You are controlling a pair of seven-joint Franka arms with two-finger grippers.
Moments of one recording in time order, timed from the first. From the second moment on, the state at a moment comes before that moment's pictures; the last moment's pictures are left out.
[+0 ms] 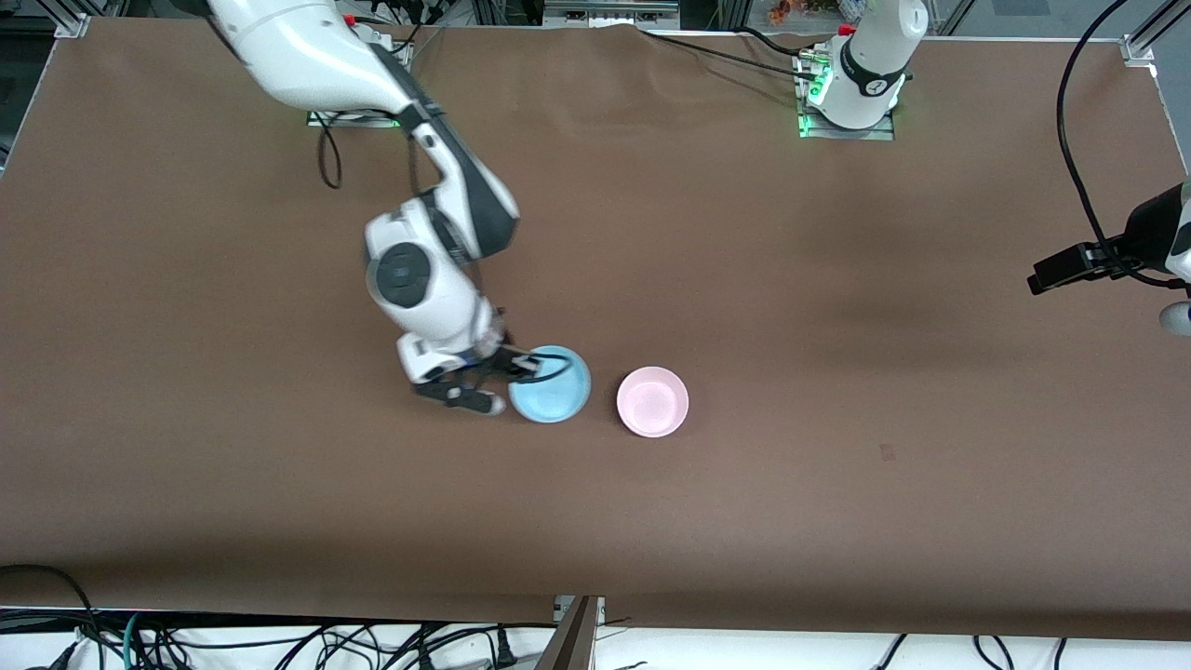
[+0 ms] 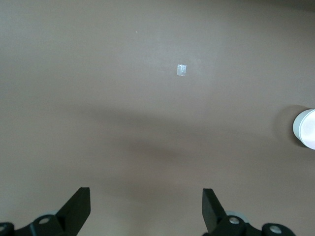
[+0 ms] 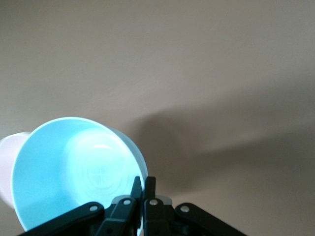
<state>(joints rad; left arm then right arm) 0.12 0.21 -0.09 -1.37 0.02 1.48 -0.20 0.53 0.74 0.08 -1.38 0.11 2.30 0.86</state>
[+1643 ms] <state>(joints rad) 0.12 0.22 -0.10 -1.38 0.02 1.49 -0.19 0.72 1.05 0.00 -0.98 0.06 2.30 1.18</state>
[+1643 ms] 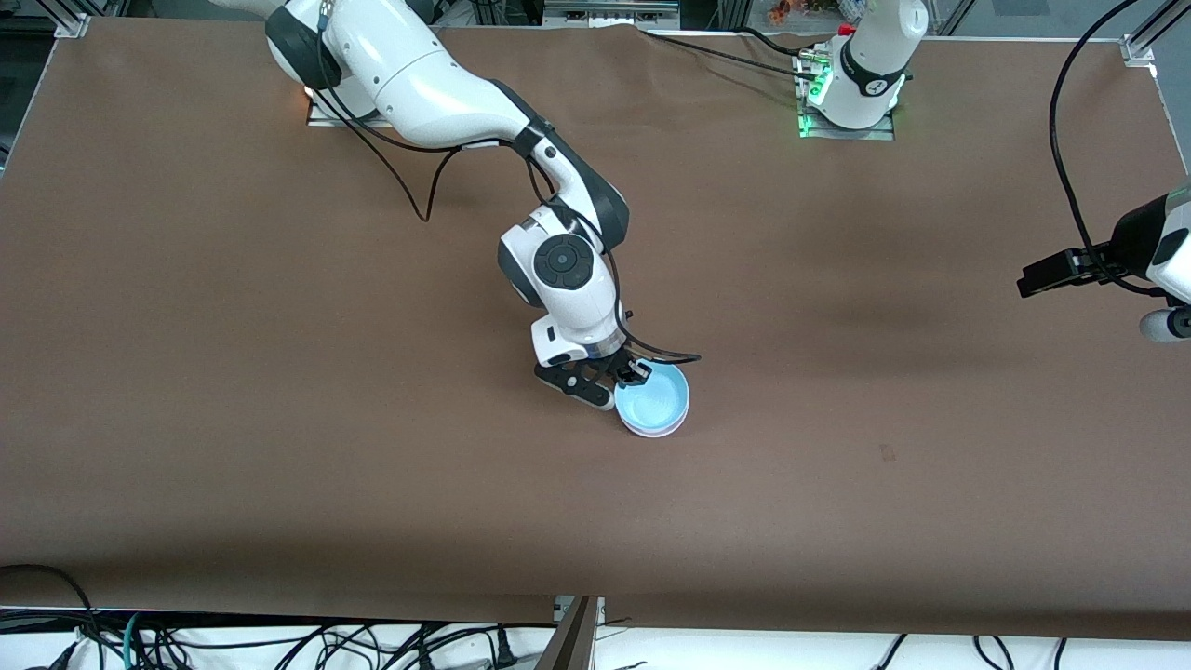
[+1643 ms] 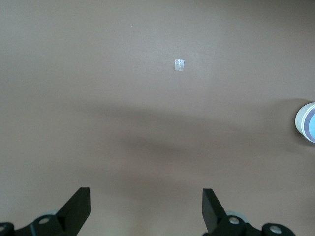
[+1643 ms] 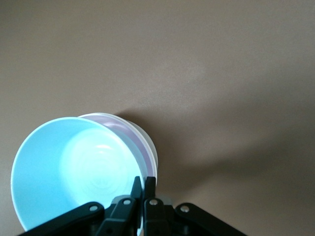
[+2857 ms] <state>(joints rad) 0.12 0.22 -0.10 -1.38 0.02 1.49 -0.19 0.72 1.05 -0.03 -0.93 0.06 2.27 1.16</state>
